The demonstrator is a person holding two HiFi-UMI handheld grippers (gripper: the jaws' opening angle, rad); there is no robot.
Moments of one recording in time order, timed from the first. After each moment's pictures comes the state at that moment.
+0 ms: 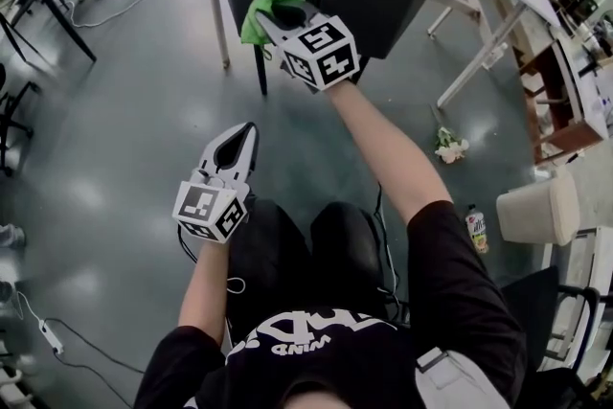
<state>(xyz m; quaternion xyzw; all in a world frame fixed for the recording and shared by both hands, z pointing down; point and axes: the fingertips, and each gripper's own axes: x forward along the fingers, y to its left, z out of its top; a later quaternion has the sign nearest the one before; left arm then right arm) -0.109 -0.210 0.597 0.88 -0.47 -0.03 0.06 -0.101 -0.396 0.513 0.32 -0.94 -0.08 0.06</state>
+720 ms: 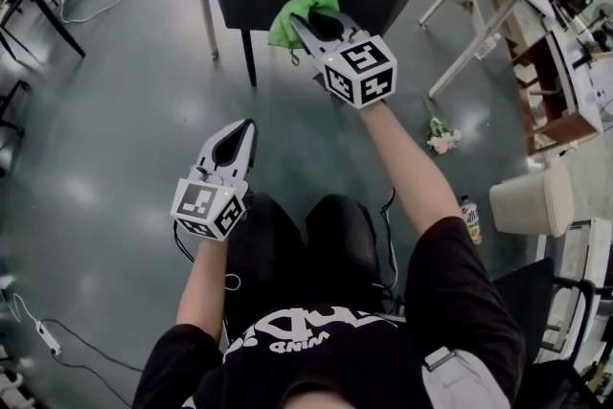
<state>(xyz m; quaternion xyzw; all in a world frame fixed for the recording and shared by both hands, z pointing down) -0.092 -0.204 0.607 0.89 -0.46 -0.03 0.07 -0.018 -0.367 0.529 0.36 -0.93 -0.08 0.05</state>
